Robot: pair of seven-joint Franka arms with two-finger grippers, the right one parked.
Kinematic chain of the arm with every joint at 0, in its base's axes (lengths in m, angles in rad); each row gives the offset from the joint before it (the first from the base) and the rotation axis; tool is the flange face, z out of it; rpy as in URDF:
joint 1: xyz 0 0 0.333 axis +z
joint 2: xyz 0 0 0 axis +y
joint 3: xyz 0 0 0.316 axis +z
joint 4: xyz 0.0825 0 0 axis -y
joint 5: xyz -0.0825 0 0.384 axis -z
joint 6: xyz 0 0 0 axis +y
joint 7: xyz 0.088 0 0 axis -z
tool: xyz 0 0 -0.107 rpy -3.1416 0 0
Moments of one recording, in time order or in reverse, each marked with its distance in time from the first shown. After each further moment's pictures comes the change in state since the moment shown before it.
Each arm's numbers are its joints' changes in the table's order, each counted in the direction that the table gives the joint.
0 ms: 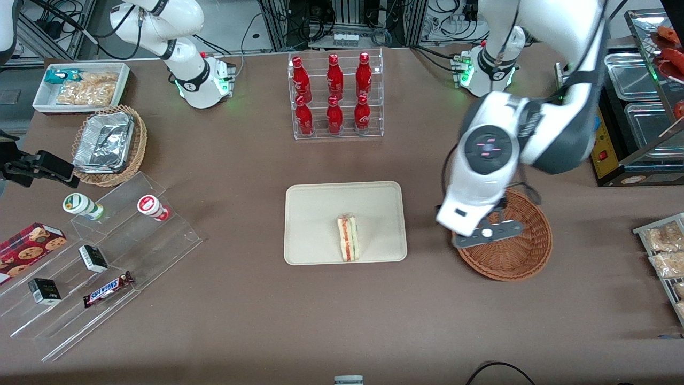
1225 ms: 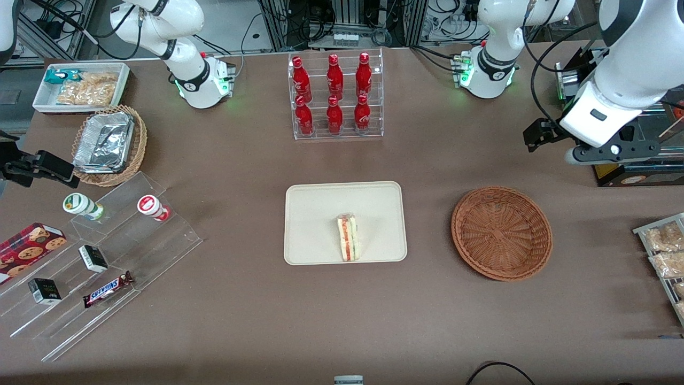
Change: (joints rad) arm 0.340 -0.399 -0.147 -0.170 0.133 0.177 0.335
